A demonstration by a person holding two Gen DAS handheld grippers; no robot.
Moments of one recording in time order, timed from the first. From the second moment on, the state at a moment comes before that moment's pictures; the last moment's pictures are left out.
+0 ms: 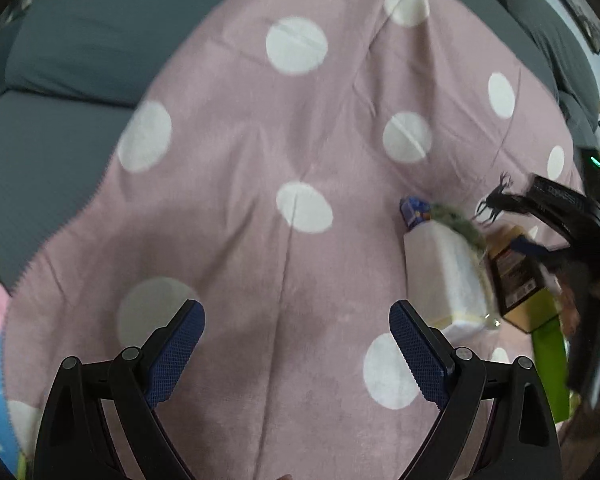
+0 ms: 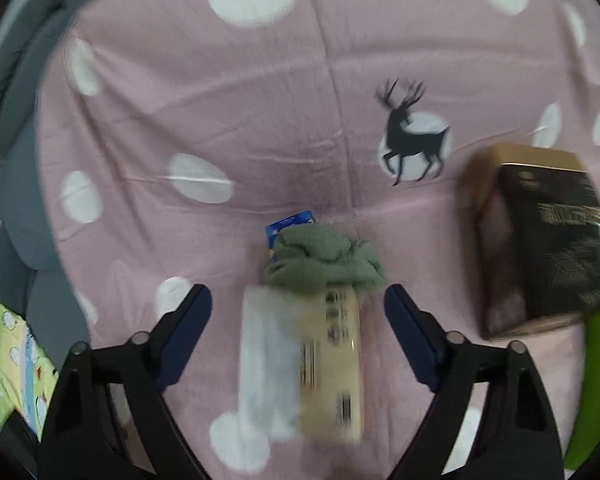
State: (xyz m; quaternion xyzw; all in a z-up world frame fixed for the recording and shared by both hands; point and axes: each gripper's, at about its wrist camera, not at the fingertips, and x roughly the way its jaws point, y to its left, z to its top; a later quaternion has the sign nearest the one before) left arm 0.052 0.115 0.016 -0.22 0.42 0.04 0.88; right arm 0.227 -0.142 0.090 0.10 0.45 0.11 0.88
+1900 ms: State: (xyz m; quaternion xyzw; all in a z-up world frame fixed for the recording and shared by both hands) left arm -0.040 -0.031 -0.011 -0.16 0.53 -0.14 0.82; right arm 0.004 -0.201 -0.003 0.22 0.50 0.16 0.82
